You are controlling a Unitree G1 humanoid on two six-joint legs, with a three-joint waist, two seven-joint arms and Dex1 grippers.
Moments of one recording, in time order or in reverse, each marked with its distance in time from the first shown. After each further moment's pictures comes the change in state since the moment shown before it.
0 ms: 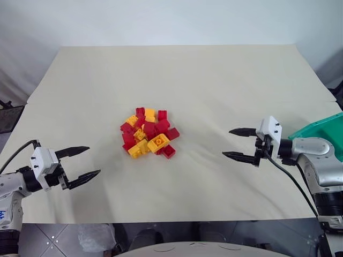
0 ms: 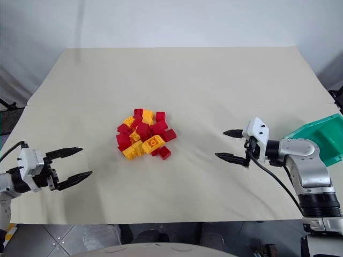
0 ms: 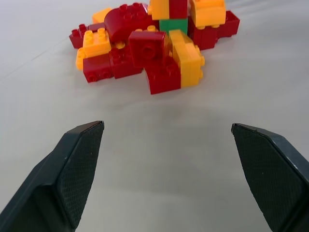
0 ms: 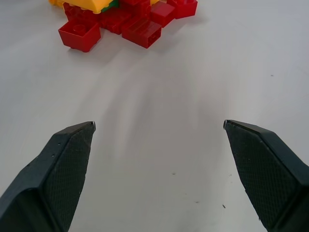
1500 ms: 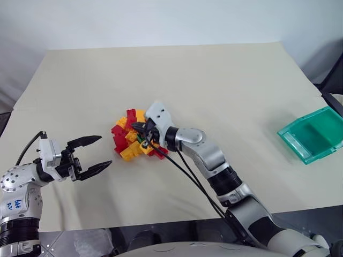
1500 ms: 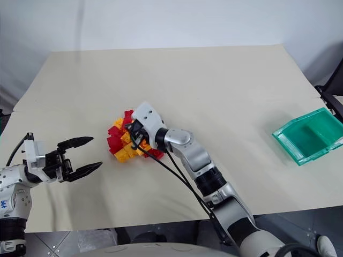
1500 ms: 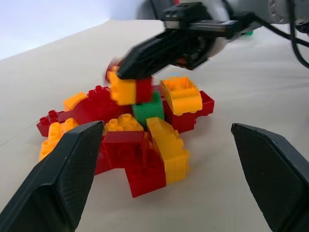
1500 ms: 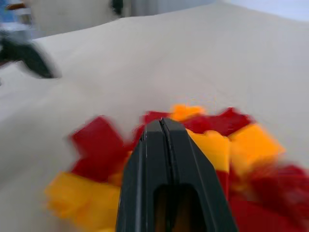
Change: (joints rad) left arm -0.130 -0.106 -0.025 0.016 -0.092 0.003 -0.075; right arm -0.417 0.762 0.385 0.196 -0.198 0.101 -0.636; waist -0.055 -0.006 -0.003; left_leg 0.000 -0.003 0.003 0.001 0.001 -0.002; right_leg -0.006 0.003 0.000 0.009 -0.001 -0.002
